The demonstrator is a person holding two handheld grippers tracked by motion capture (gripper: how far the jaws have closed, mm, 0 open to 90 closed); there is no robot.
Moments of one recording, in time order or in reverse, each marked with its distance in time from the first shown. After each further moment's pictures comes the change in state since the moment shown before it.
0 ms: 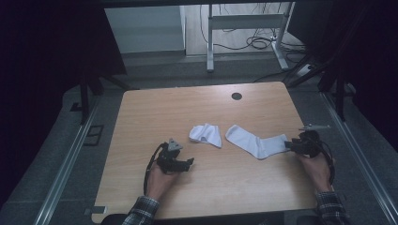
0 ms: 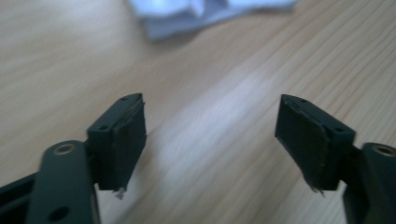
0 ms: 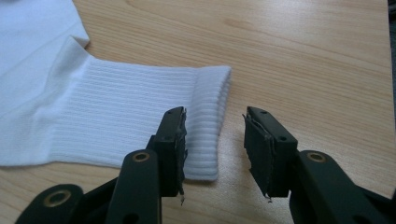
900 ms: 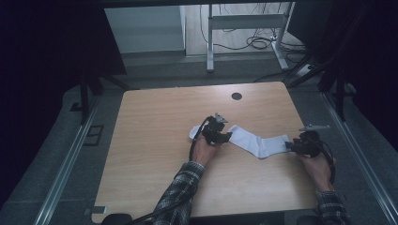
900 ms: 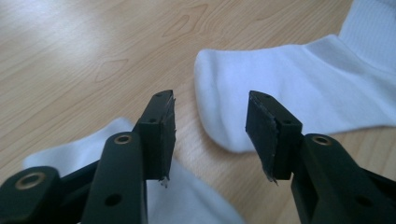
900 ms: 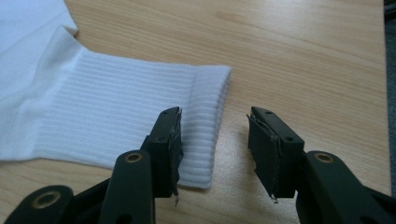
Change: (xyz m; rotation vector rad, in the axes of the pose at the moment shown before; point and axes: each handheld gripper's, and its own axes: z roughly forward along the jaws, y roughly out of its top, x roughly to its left) left arm -0.047 0.120 0.115 -0.006 -0.054 0.093; right arm -0.005 -0.002 0.004 0.007 -0.017 -0.017
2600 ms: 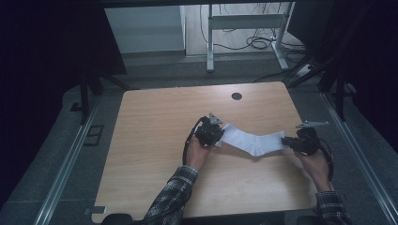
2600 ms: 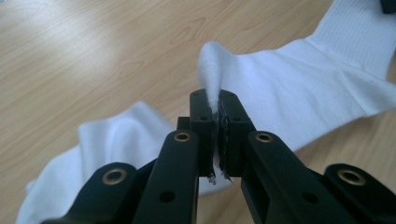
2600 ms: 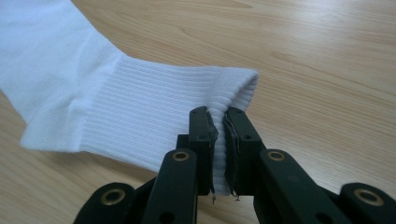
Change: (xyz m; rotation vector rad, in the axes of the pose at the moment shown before) left arm -0.005 -0.010 -0.061 -0.040 0.014 0.019; right arm 0.024 0.020 -0.018 -0.029 0.133 -0.025
